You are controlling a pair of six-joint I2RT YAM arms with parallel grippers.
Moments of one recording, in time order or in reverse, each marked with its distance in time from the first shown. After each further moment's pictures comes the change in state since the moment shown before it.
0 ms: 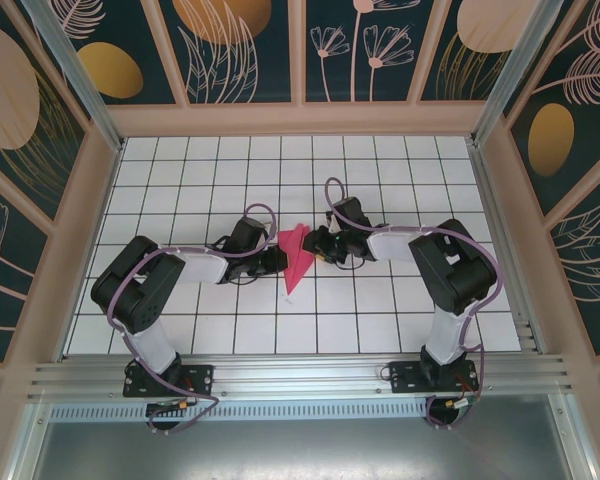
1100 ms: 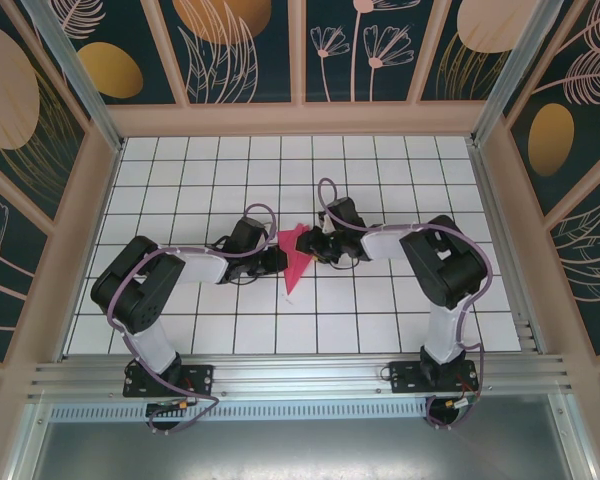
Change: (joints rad) left arm 0.000 0.000 0.000 0.000 -0.001 0.000; right arm 0.020 0.066 0.030 0.071 -0.064 0.004
